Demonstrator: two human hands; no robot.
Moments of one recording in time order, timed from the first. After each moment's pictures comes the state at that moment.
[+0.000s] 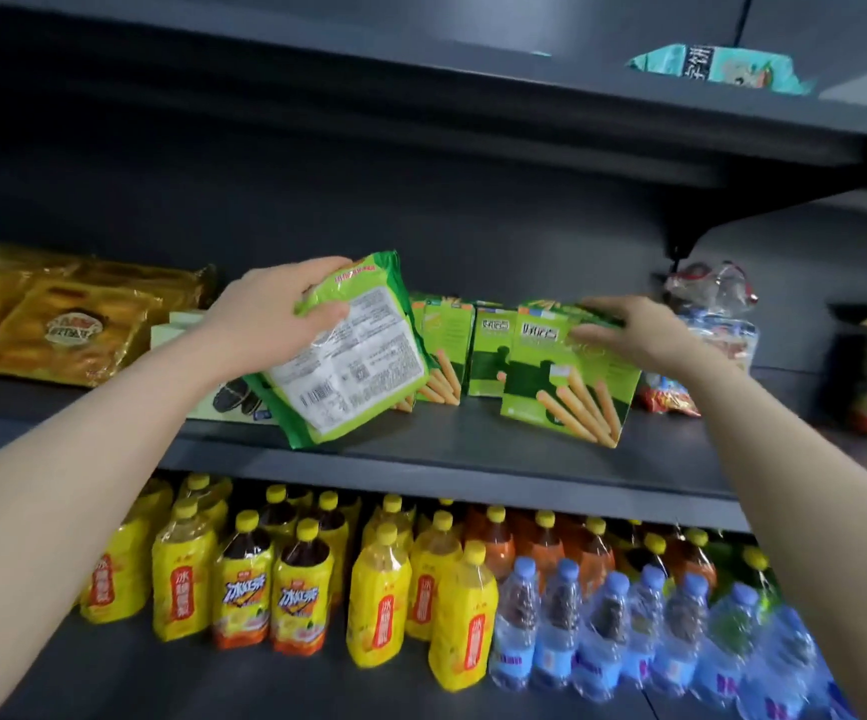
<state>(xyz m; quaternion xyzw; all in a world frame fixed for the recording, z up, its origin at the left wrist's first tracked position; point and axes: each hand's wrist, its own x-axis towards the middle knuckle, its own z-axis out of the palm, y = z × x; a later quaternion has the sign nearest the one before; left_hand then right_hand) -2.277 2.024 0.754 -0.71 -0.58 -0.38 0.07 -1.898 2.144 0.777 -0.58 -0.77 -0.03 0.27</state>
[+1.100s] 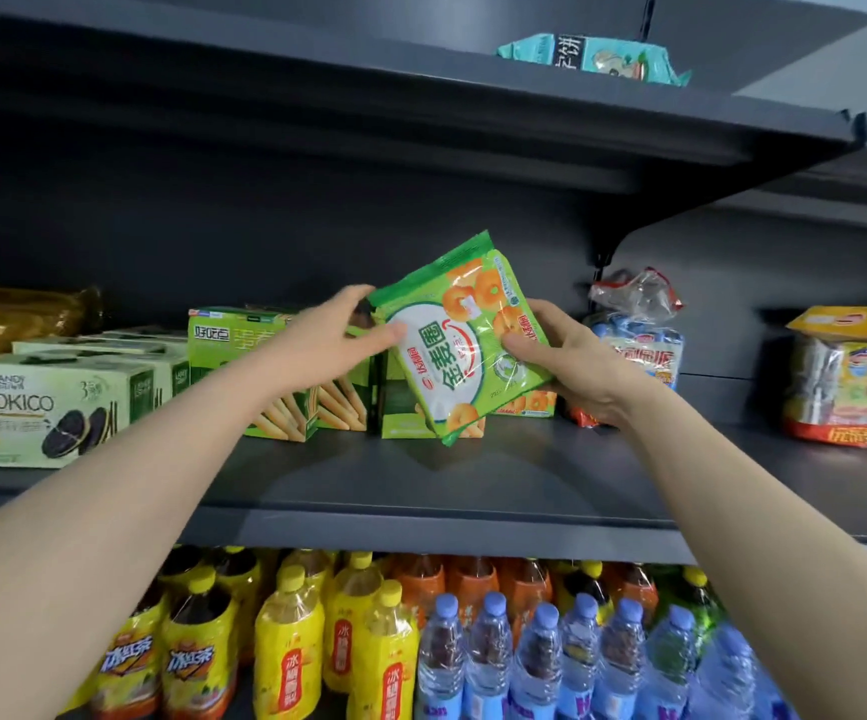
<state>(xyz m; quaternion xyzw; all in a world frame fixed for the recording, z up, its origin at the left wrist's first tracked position) -2.135 2.120 0.756 -0.75 -0.54 -0.38 -0.05 -1.848 2.164 0.752 -0.33 -0.70 0.43 0.47</state>
